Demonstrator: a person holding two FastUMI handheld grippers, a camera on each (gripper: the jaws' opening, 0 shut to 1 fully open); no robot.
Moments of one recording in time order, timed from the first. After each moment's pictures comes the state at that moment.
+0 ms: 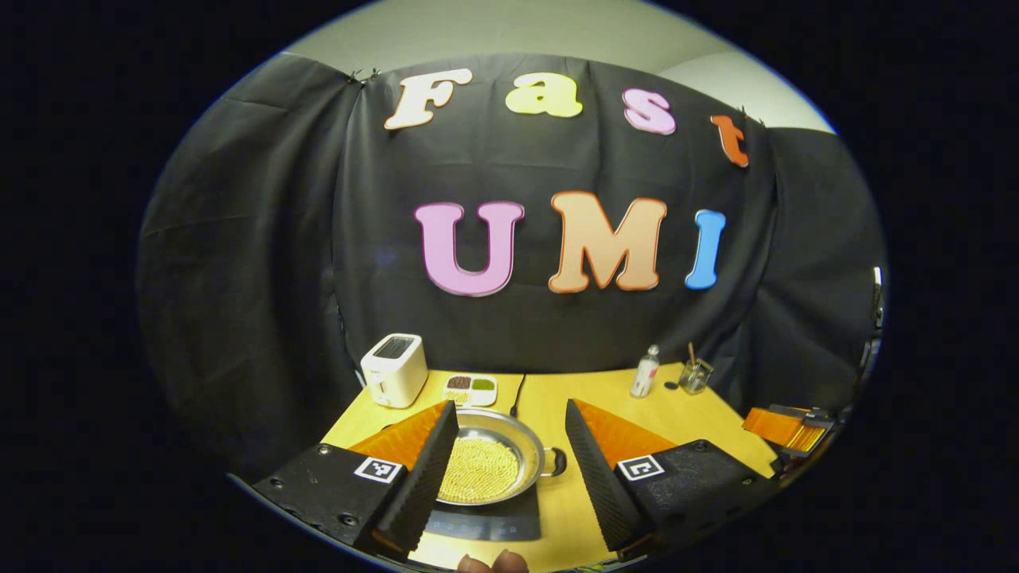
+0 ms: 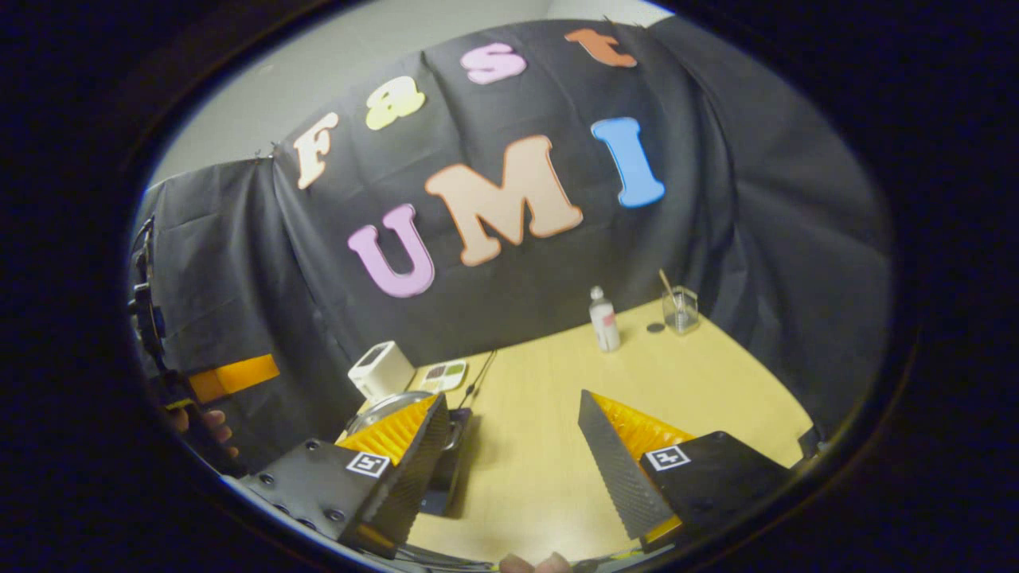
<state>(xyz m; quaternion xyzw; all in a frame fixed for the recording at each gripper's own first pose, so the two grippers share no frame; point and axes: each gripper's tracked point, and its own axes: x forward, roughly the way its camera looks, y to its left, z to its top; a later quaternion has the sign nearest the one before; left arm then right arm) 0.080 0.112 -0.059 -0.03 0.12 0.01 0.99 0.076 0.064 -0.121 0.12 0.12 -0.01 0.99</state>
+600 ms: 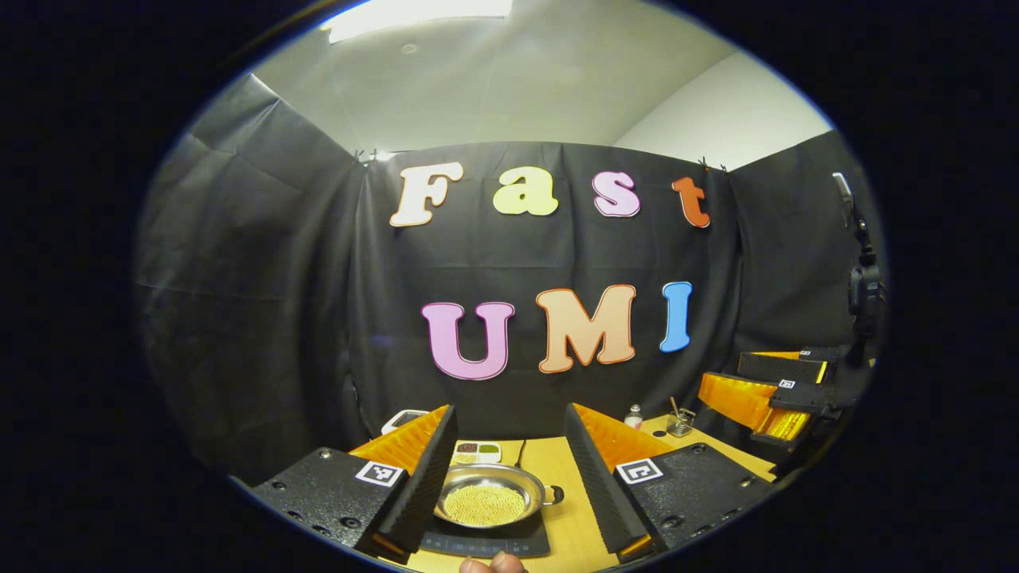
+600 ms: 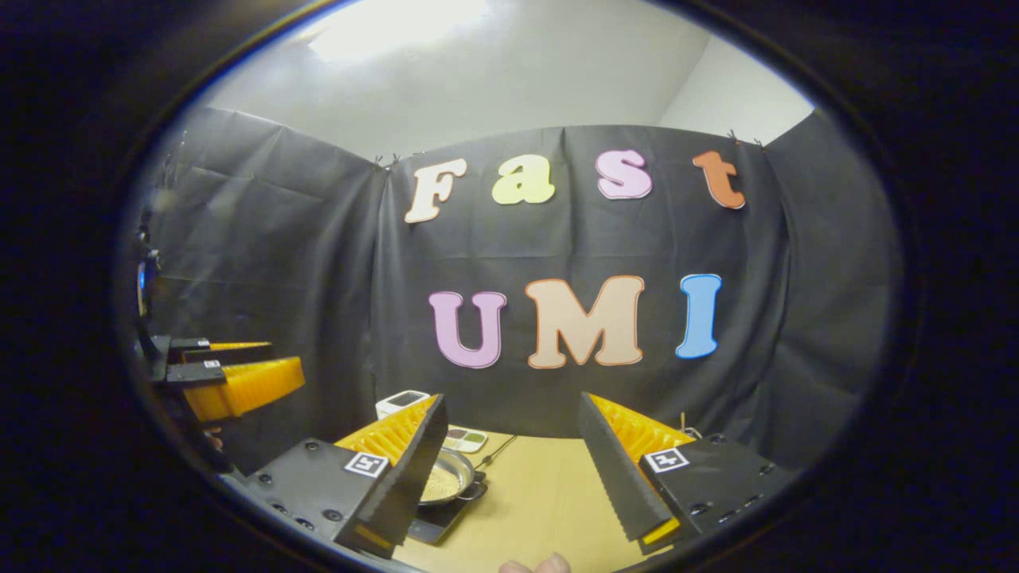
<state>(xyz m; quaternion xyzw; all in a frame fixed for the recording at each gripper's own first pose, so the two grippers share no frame) -0.020 0.115 0.014 0.00 -0.01 0.00 1.00 0.010 0.169 0.010 -0.03 -0.03 0.04 1.00</state>
